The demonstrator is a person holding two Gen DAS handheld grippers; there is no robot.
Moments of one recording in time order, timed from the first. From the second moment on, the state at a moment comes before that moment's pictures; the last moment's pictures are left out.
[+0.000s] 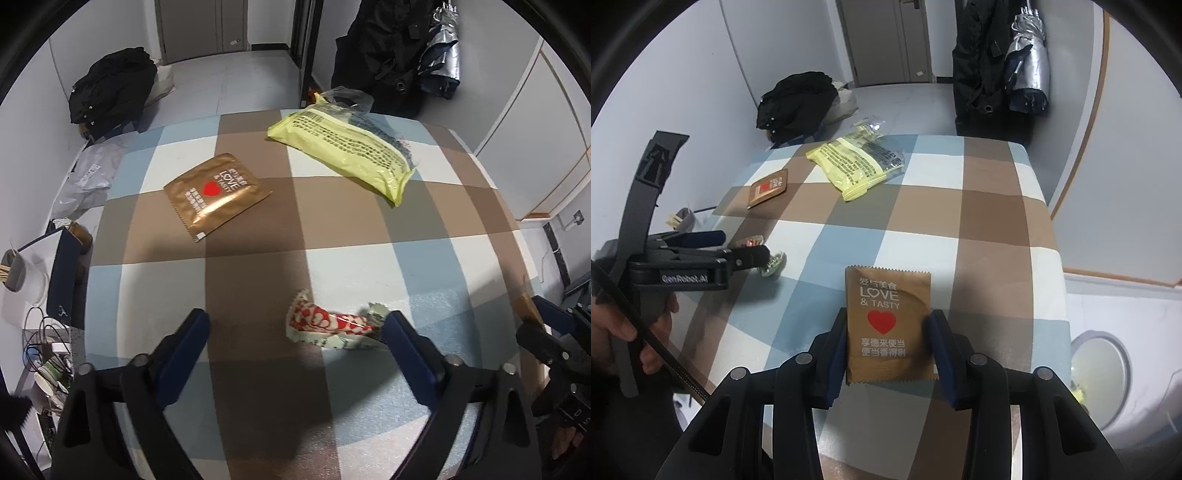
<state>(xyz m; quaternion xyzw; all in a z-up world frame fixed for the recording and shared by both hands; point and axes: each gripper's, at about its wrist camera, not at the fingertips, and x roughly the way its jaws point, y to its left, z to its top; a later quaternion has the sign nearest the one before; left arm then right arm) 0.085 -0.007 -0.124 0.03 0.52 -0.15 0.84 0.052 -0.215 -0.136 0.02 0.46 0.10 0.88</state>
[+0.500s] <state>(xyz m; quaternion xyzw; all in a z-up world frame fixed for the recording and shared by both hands) 0.078 -0.011 -0.120 0.00 0.52 -0.19 0.83 0.048 -0.212 -0.135 0.01 0.46 0.10 0.88</state>
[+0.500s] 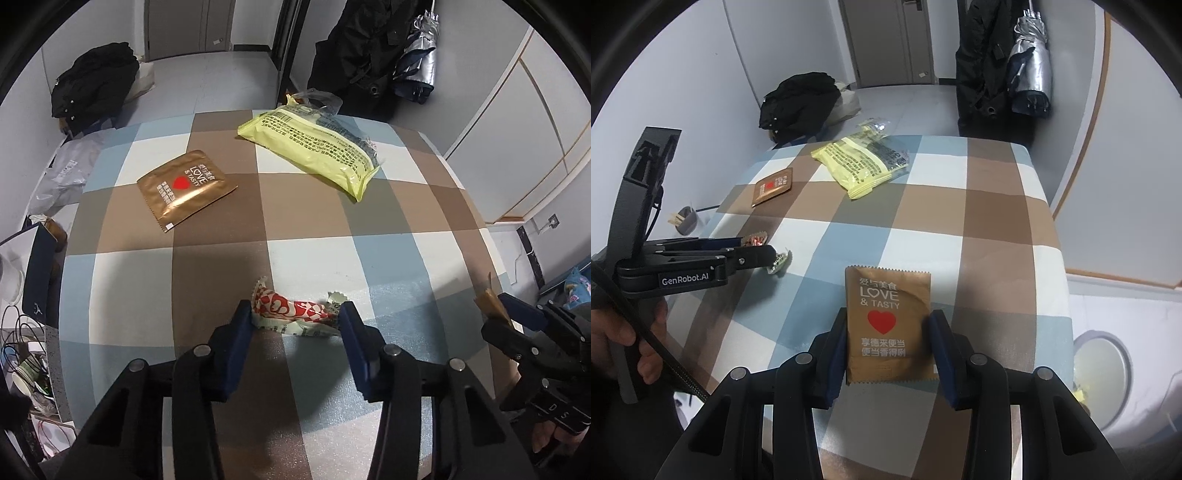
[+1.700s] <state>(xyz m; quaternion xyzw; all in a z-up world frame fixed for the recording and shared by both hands) 0.051 -0.023 -0.100 0.06 0.48 -0.21 0.85 0.025 -0.218 -0.084 0.05 0.40 0.12 0.91</state>
